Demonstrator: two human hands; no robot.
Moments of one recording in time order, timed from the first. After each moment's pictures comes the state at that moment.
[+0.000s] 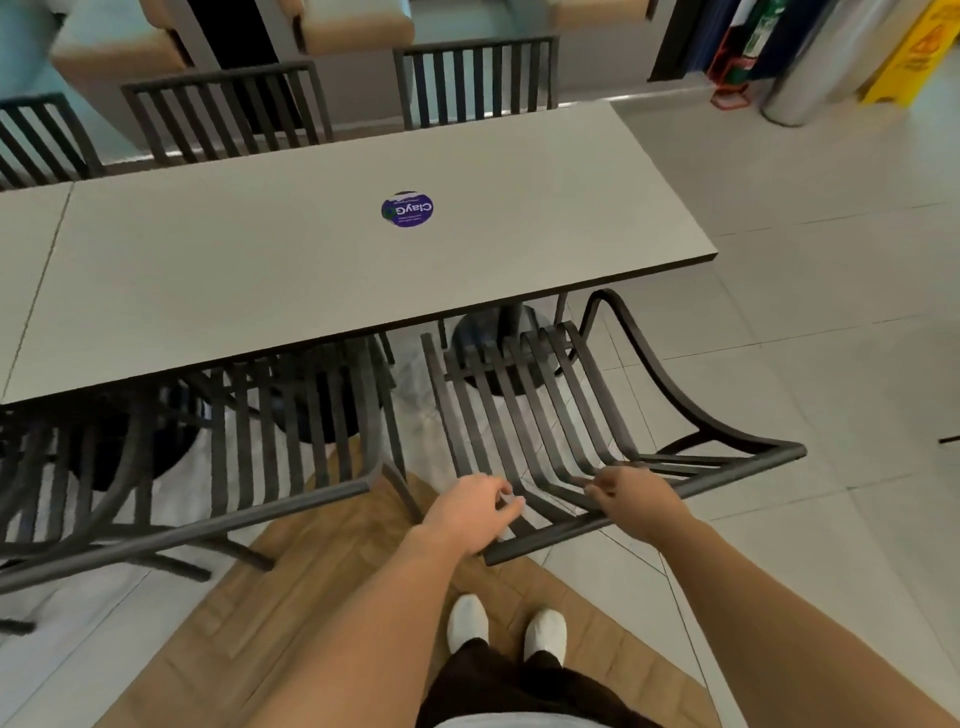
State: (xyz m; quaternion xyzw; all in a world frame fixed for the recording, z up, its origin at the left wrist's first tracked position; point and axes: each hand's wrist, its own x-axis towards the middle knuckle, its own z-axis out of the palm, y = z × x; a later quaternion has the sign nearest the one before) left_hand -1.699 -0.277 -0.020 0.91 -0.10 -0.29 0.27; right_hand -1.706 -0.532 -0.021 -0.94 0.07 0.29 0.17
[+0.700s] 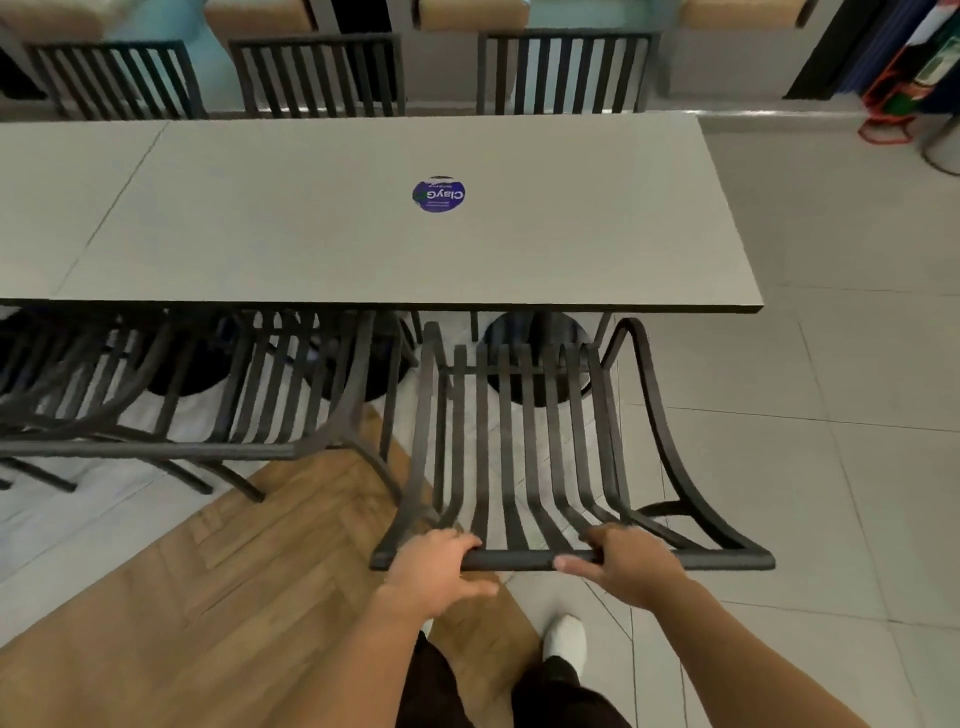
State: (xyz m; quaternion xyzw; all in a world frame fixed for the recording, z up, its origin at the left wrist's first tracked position) left_hand -1.738 -0.392 -0.058 0.93 -0.01 -0.33 0.15; right_hand -1.671 -0.666 -0.056 -0.91 -0.13 0.38 0.10
